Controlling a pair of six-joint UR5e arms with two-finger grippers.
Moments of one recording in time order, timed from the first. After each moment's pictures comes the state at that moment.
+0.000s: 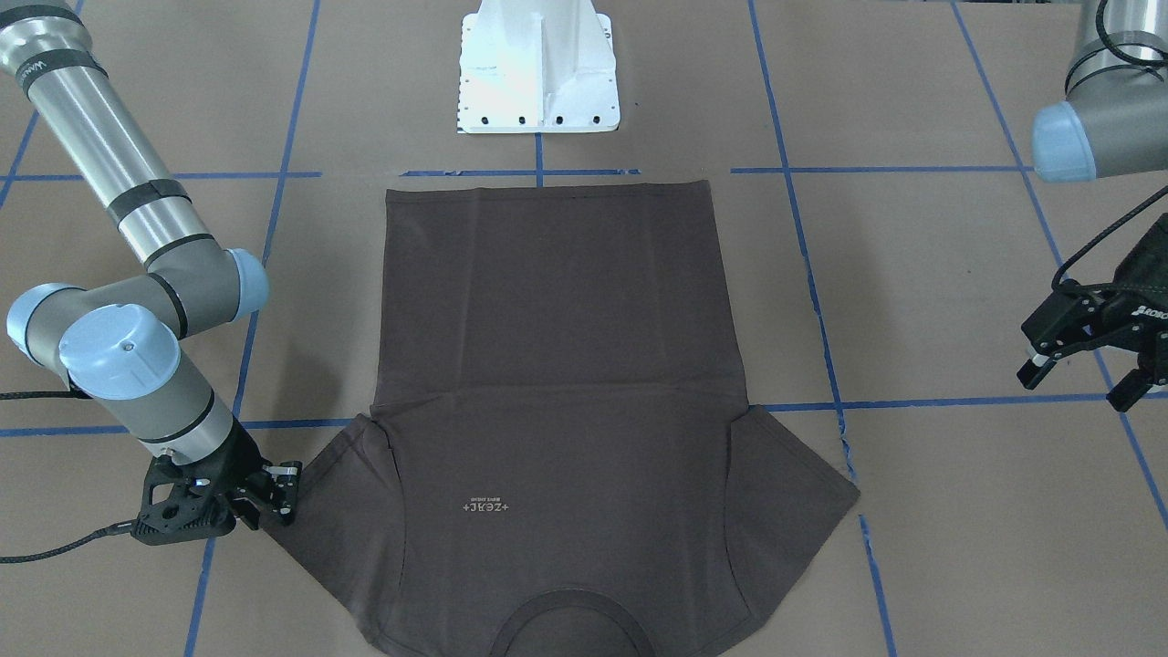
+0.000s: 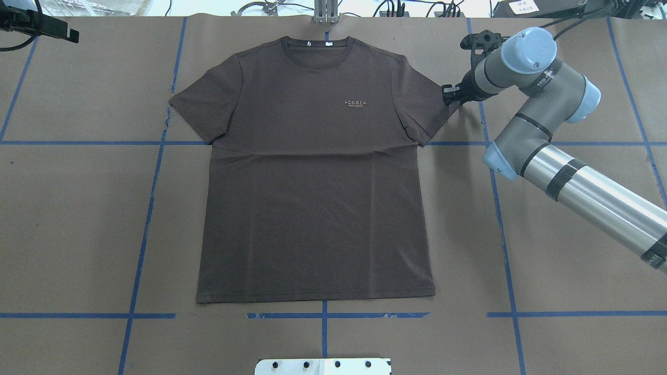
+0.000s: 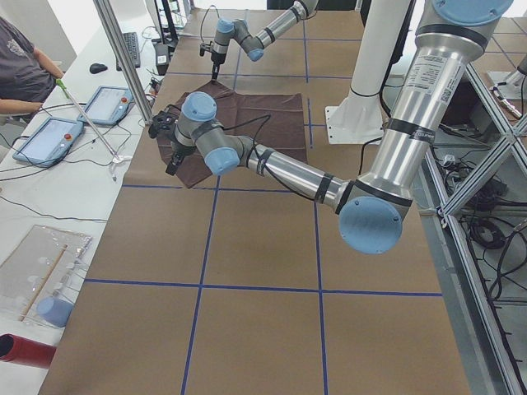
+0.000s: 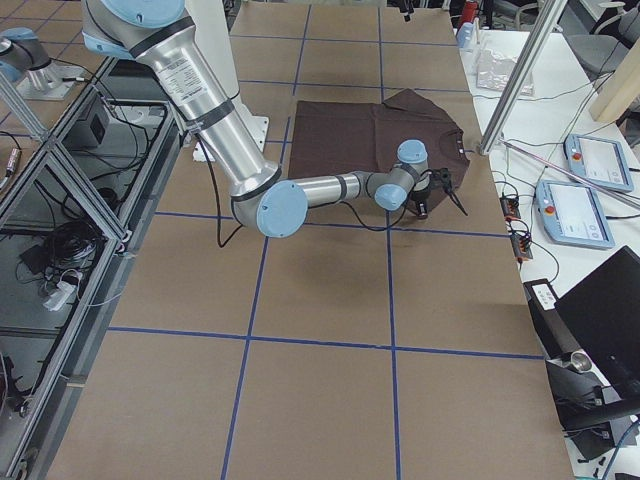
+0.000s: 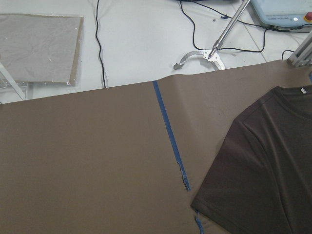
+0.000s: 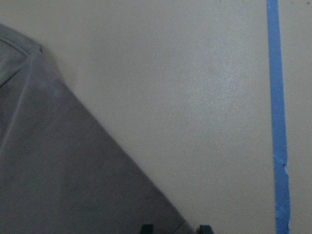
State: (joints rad) left arm -1.25 -1.89 -1.61 -2.18 -2.18 -0.63; right arm 0.90 -0.94 1.03 -0.82 1.94 0.90
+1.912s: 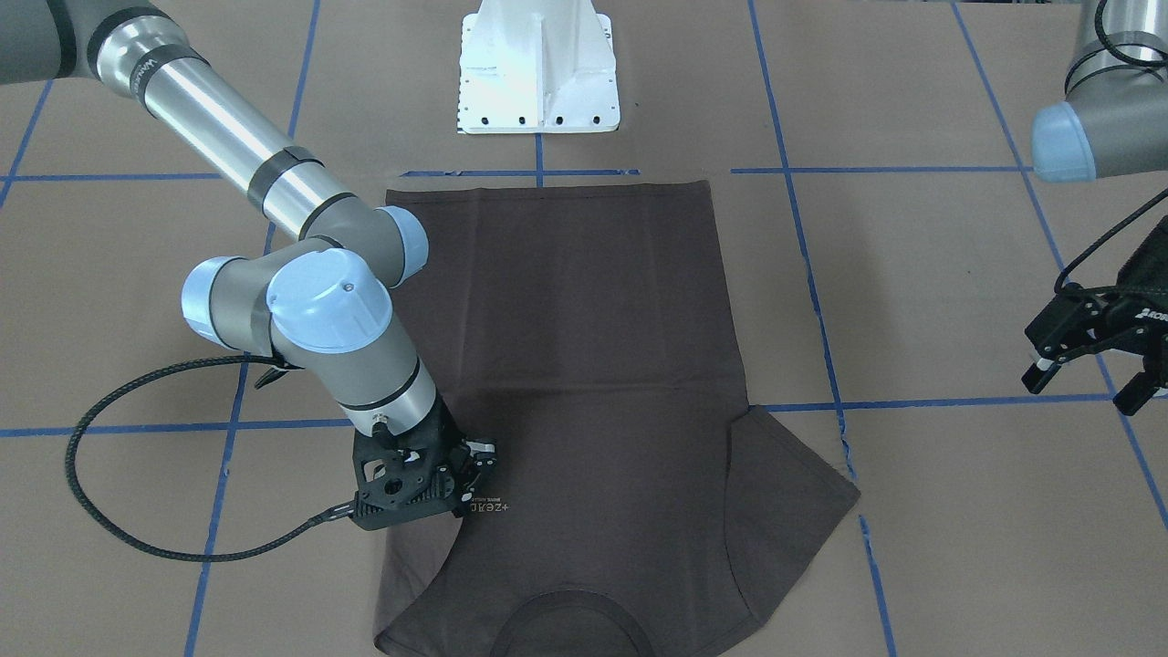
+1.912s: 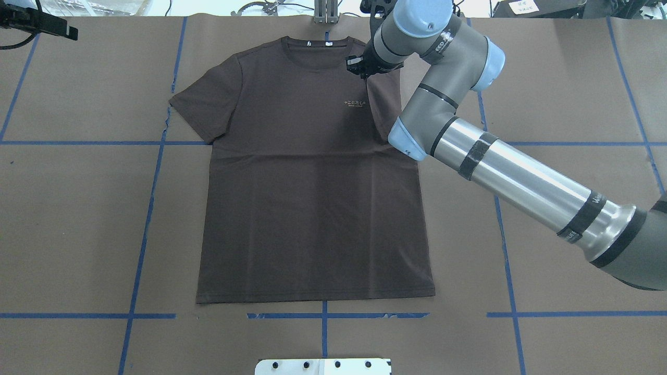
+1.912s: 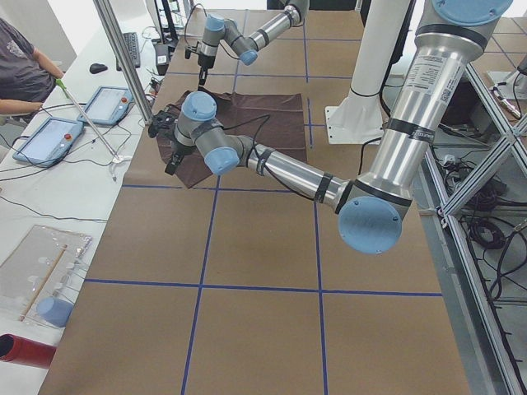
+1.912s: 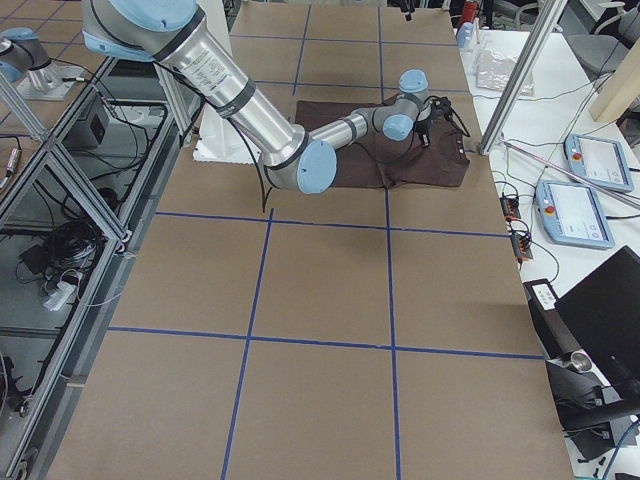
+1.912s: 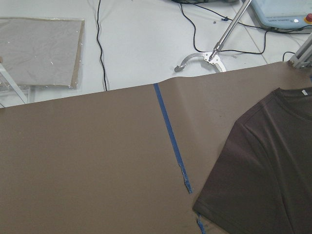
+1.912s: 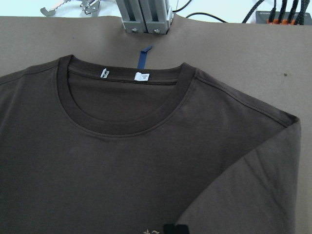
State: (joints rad) left arm -1.25 -1.89 -1.61 -2.18 -2.15 -0.63; right arm 0.80 -0.64 1.02 -0.96 1.87 0.95
